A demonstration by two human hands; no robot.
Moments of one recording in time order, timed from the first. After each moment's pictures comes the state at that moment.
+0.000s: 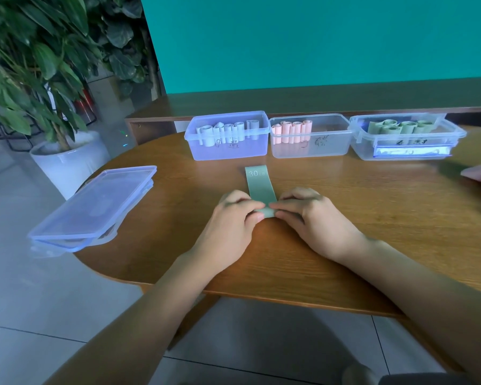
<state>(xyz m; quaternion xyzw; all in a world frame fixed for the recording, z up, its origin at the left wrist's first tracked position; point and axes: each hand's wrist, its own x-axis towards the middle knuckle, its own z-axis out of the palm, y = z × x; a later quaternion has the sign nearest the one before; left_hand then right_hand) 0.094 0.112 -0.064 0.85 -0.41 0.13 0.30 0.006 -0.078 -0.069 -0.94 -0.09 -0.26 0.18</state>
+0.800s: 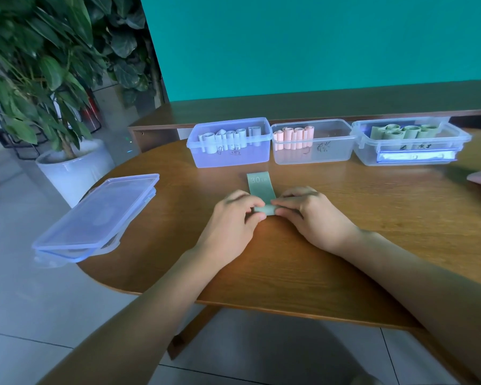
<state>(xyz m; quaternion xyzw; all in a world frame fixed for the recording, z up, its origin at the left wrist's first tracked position) 0.111 0.104 -0.058 0.84 -0.41 0.14 0.32 0.031 -0.088 -0.062 -0.95 -0.09 -0.24 0.19</state>
